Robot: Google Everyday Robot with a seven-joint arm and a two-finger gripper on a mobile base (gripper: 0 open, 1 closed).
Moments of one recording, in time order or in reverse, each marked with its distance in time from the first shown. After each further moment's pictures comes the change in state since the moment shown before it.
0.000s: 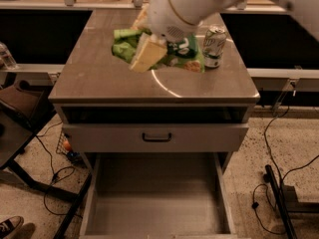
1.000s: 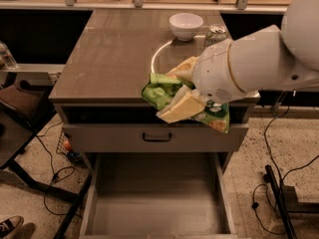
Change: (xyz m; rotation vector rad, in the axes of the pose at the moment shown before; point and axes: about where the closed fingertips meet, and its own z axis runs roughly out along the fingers) arm 0.060 0.103 -0.047 0.003 -0.093 0.239
